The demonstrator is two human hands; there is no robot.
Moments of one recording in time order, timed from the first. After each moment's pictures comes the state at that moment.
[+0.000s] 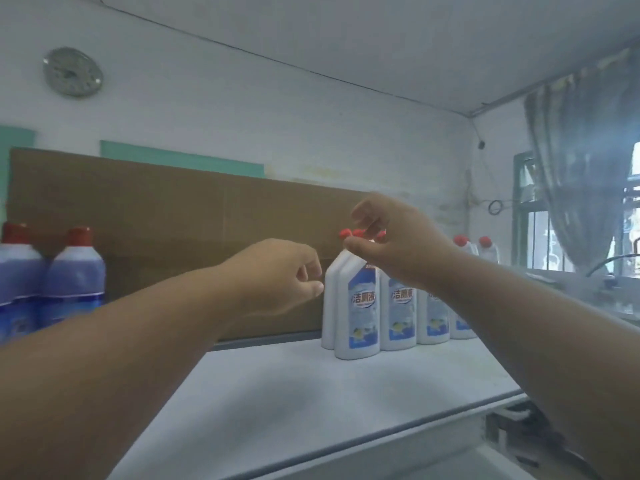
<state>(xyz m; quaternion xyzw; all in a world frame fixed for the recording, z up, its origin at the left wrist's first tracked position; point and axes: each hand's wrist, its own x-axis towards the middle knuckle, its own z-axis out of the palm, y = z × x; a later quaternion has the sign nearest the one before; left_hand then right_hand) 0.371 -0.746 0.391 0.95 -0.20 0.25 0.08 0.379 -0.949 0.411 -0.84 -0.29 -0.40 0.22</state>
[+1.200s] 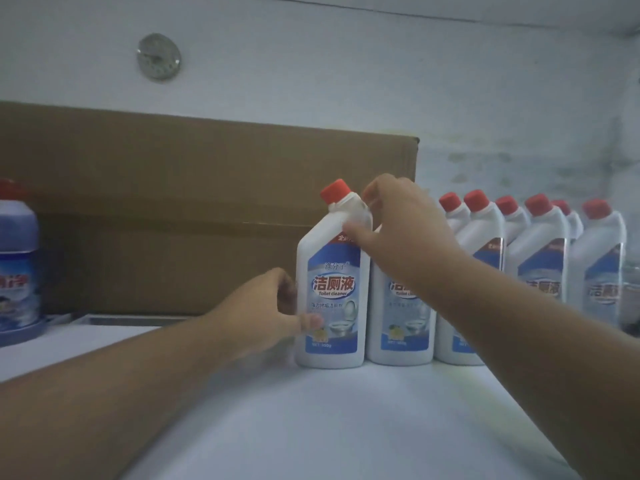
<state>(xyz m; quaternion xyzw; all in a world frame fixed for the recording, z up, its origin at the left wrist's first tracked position) 0.499 -0.817 0.298 0.91 0.03 0.20 0.35 0.536 -1.014 0.382 -0.83 -0.30 -0.40 0.25</state>
